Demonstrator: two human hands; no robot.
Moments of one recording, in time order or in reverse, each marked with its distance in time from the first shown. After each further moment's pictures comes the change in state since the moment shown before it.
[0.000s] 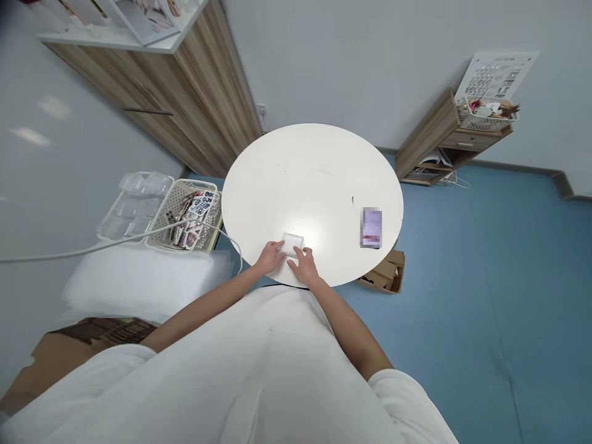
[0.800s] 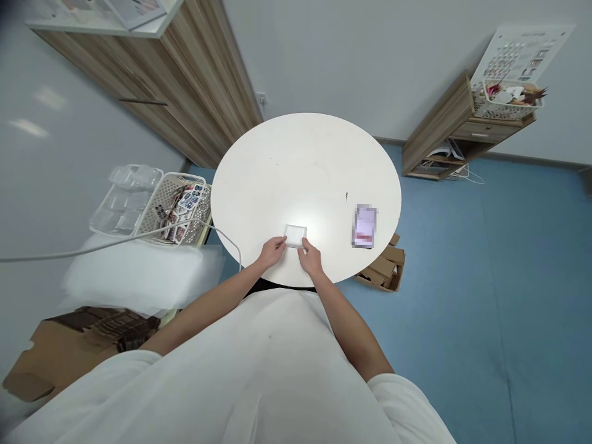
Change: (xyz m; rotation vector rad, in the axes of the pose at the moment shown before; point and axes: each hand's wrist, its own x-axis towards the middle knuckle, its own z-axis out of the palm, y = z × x) left_hand 0.017 0.040 0.035 -0.210 0.101 -0.110; right_hand 0.012 0.025 -0.048 0.297 0.098 0.063
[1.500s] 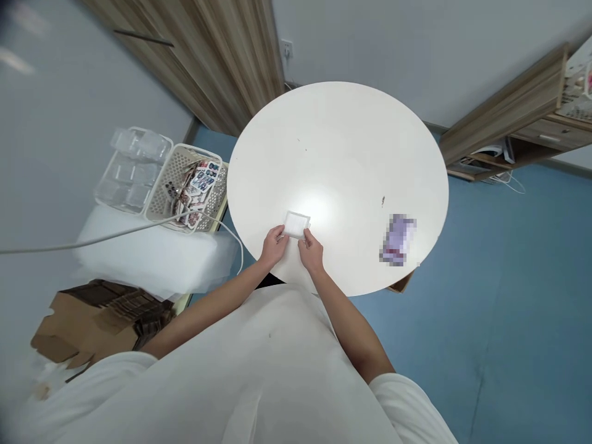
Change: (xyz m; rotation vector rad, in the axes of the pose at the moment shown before) left_hand 0.005 -0.010 -0.041 -0.237 0.192 -0.238; right_hand 0.029 -0.043 0.054 0.118 -0.045 0.031
